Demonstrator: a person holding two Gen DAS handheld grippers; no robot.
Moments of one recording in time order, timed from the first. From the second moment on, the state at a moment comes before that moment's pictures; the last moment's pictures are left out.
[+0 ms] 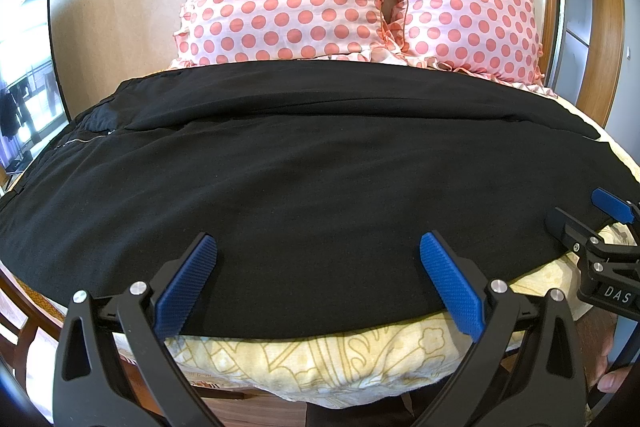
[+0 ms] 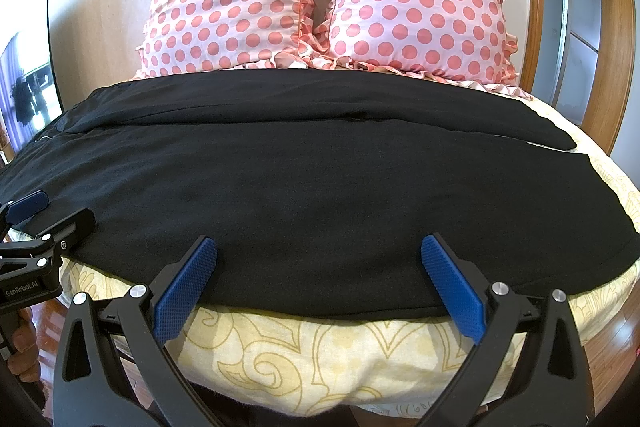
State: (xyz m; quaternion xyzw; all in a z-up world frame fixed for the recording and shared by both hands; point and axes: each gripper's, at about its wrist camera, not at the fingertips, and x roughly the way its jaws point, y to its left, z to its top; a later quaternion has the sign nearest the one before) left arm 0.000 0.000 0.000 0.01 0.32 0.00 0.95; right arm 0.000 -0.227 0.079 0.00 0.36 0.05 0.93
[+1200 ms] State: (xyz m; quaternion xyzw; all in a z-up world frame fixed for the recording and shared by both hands) left arm 0.000 0.000 0.000 0.01 0.32 0.00 0.95; right arm -0.003 -0.230 0.076 0.00 0.35 0.05 0.94
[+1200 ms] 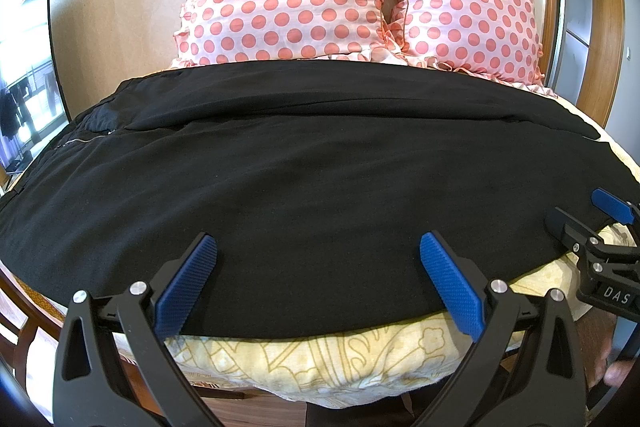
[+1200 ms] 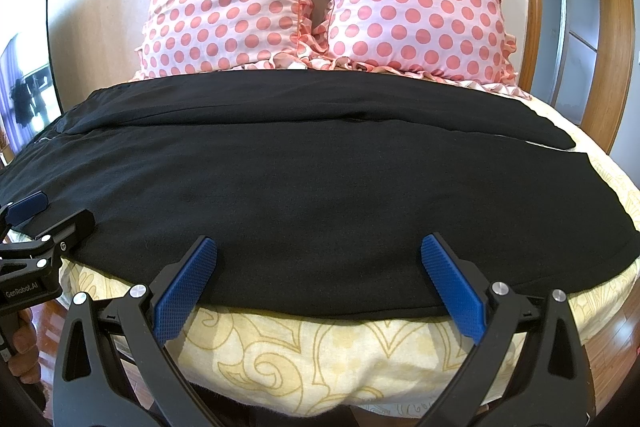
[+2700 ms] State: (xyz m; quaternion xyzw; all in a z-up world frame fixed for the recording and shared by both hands) left arm 0.030 0.055 0.023 -0.11 0.30 -0.09 0.94; right arm 0.188 -0.522 0.100 0.35 0.33 -0.15 0.87
